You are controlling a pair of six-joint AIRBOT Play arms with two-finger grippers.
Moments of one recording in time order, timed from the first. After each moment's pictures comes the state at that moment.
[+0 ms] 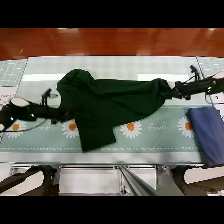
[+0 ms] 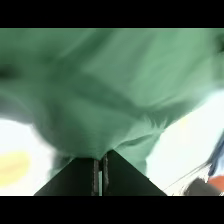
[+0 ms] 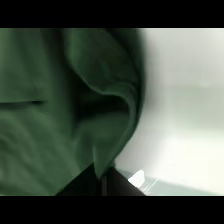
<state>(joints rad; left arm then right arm) 0.14 -1.23 0.69 0.68 -1.10 -1.28 -0.35 -1.64 1.28 -0.83 1.27 1.20</state>
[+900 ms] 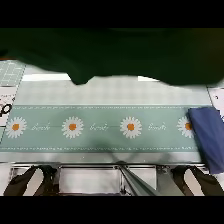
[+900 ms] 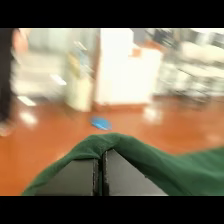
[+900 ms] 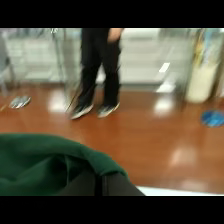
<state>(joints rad) 0.39 -0.77 1.89 0.71 -1.15 -1.34 -0.35 -0.74 1.96 -1.07 1.32 1.47</state>
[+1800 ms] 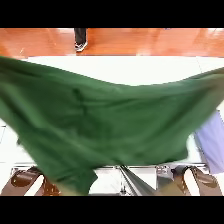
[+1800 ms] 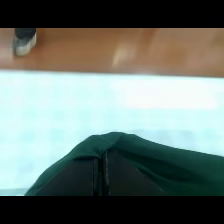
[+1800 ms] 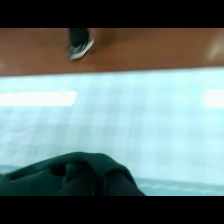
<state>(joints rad) -0.16 -0.60 1.32 1.54 -1.14 -1.75 -0.35 -0.57 1.25 -0.96 1.36 1.43</state>
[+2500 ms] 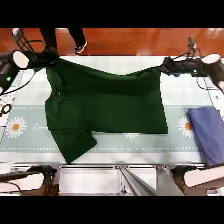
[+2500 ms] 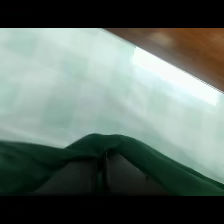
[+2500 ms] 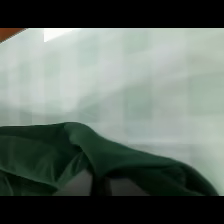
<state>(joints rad) -0.01 -1.49 1.31 1.34 -0.60 -1.93 -0.13 -1.75 1.48 -0.68 0.91 1.29</state>
